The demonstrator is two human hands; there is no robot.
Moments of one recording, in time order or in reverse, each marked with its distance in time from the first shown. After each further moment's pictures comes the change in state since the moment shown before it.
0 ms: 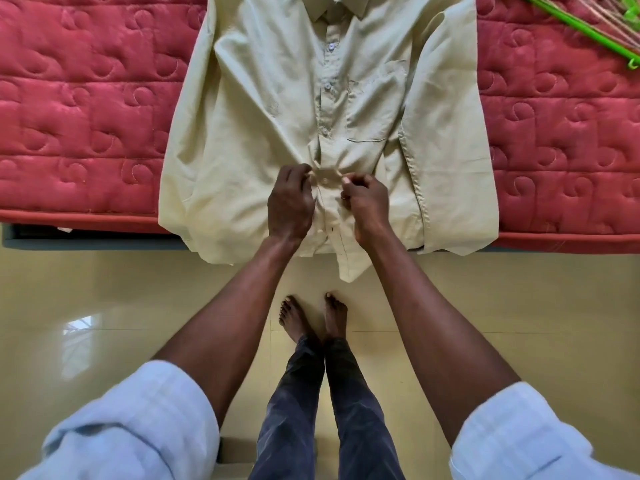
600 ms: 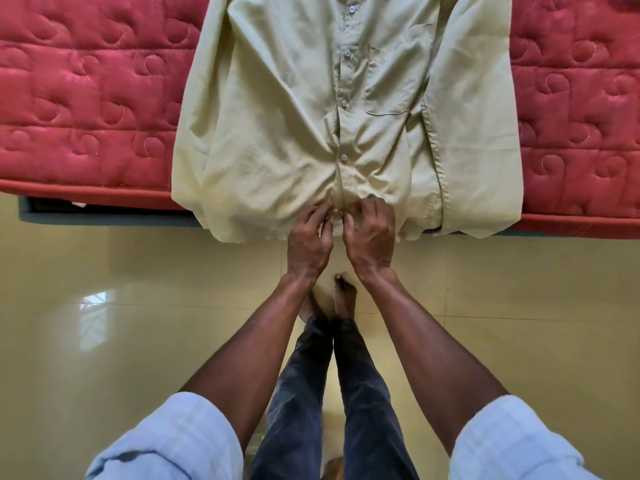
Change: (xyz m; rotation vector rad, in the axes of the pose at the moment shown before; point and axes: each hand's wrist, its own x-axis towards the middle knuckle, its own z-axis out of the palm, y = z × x) left_hand -0.097 -0.021 0.005 -0.102 -0.101 -0.091; right_hand -0.049 0.089 -0.010 -0.903 0.233 -0.702
